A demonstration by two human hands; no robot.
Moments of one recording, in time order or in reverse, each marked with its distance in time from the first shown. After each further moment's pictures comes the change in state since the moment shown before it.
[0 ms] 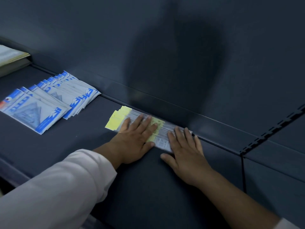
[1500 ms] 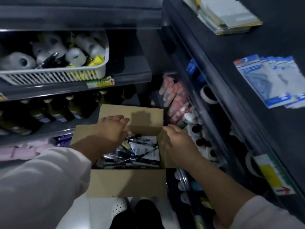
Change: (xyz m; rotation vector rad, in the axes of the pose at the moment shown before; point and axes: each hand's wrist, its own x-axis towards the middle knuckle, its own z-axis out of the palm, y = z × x) left_hand -0.525 -0.212 0.119 -0.298 -0.065 -1.014; right_hand -0.032 -0.475 0.156 0.044 -0.278 -0.738
